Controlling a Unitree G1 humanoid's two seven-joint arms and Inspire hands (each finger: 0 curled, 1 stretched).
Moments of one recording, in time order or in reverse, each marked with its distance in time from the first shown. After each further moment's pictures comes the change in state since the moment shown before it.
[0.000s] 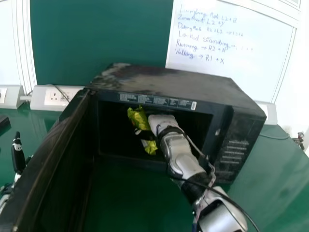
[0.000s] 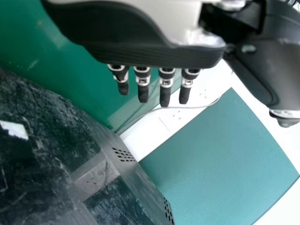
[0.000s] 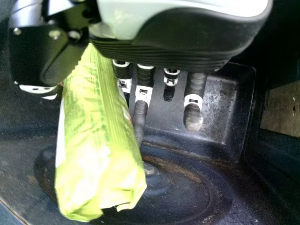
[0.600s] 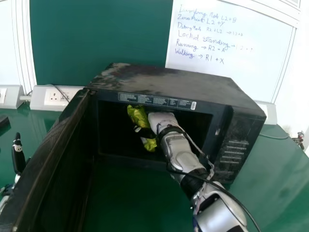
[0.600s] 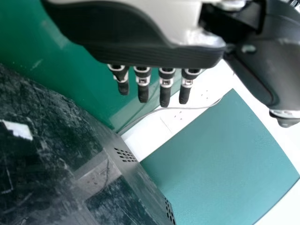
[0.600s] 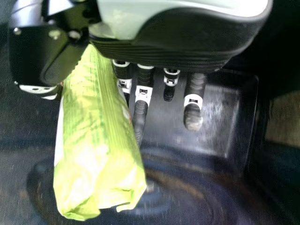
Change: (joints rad) left arm 0.013 -0.005 -0.005 -0.016 -0.001 -0.005 0.003; right arm -0.074 0.029 0.029 0.159 0.059 -0.058 -0.152
